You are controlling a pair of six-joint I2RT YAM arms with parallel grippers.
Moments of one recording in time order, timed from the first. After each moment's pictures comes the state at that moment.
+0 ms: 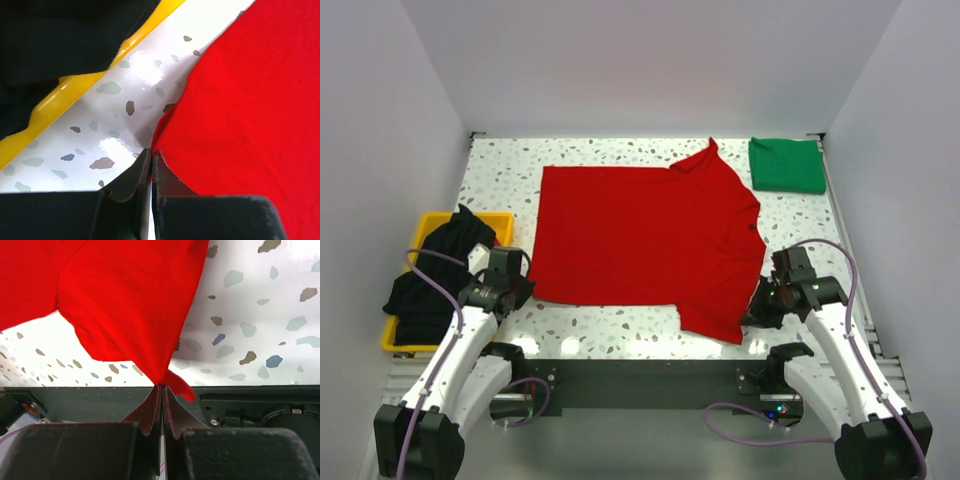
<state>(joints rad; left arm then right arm) -0.13 0.77 0.47 -0.71 -0.30 -1.03 0.16 0.79 0.61 -1.08 -0.23 0.64</state>
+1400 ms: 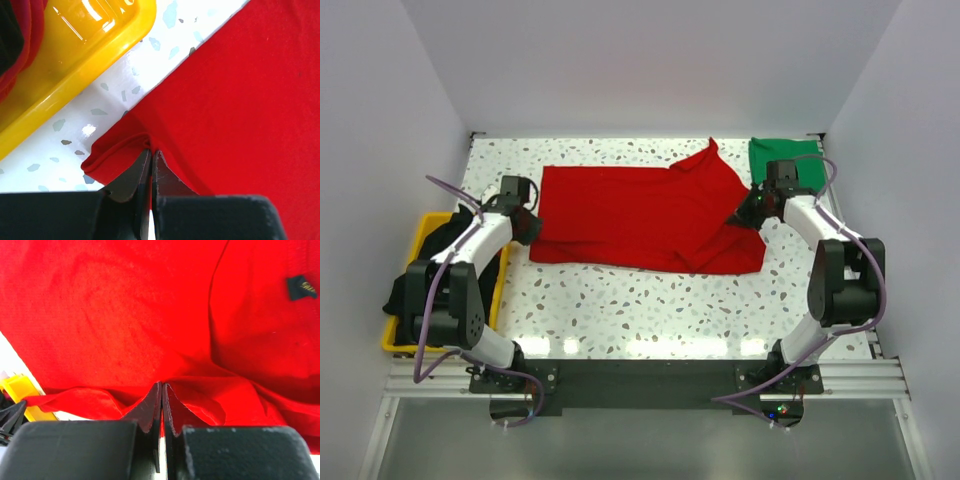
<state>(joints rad) -0.05 1.53 0.98 -0.51 -0.25 -0.99 0.03 1.68 1.15 -0.47 -0.29 0.70</state>
